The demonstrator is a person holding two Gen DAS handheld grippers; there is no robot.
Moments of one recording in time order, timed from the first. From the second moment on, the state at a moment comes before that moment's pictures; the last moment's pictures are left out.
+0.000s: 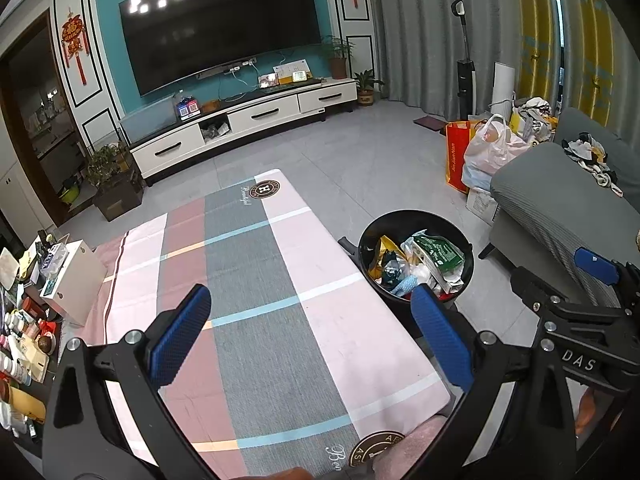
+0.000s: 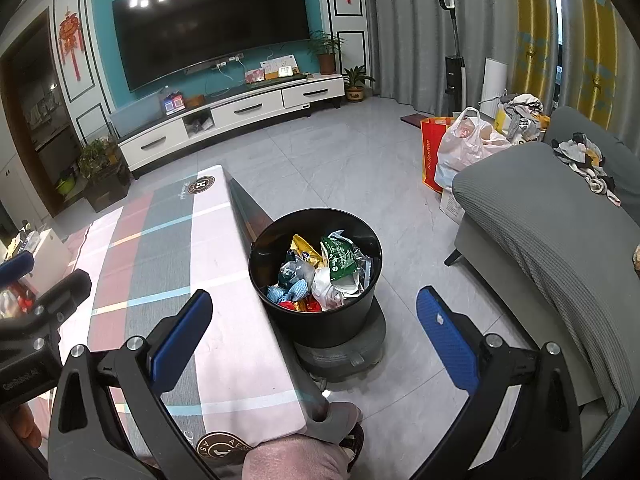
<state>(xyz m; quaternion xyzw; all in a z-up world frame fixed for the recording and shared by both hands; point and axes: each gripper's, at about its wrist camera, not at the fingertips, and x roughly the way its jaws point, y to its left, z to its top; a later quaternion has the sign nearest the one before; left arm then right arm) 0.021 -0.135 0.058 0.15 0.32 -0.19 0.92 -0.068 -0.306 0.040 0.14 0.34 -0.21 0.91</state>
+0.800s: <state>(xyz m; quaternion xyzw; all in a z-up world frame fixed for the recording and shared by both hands) 0.026 -0.135 0.054 0.14 0.32 -0.19 0.92 -0.067 -0.306 0.041 0.14 0.34 -0.21 0.91</state>
